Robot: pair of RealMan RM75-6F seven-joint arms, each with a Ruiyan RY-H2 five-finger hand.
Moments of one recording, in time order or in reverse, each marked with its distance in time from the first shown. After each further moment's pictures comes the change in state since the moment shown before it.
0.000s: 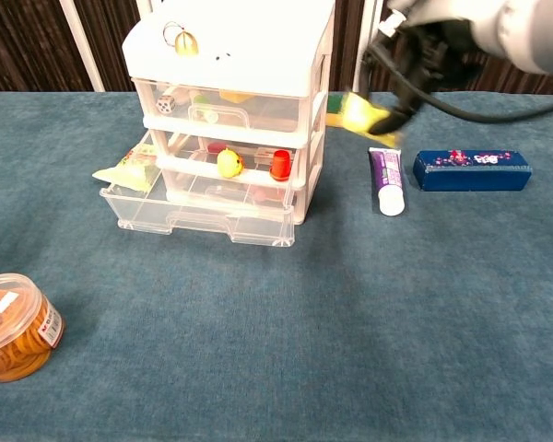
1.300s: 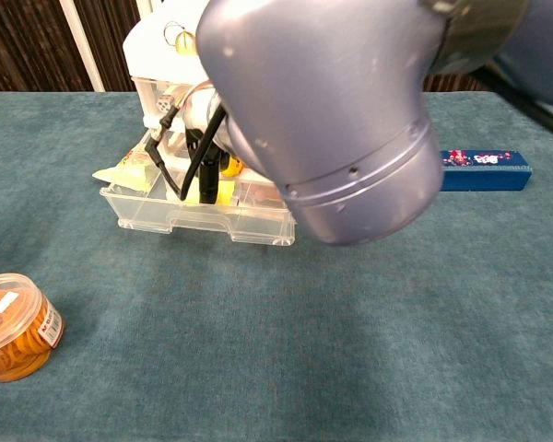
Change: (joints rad) left arm -0.003 0.010 0.000 -0.003 0.004 -0.009 -0.043; right arm 0.495 -0.604 0.198 0.666 0.356 -0.043 -0.448
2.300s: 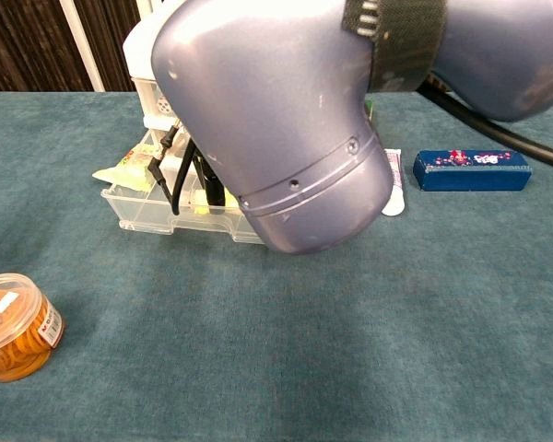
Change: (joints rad) left arm 0.000 0.000 0.001 0.002 0.006 0.002 -0.006; right arm 0.060 -0.053 -0.004 0.109 0.082 -0.007 -0.097
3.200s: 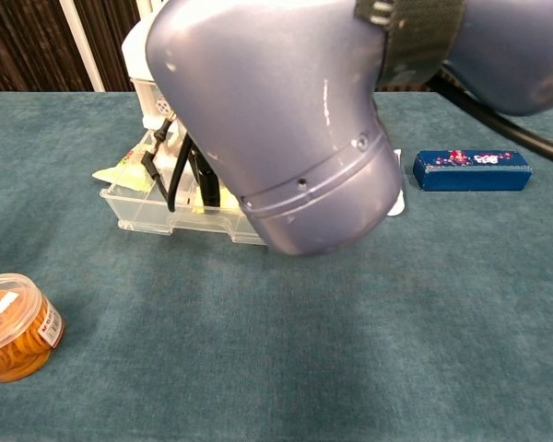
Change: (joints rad) left arm 0.000 -0.003 -0.001 0.002 0.004 0.006 0.001; right arm -0.001 0.011 0.006 -0.037 -0.017 0.020 0.010
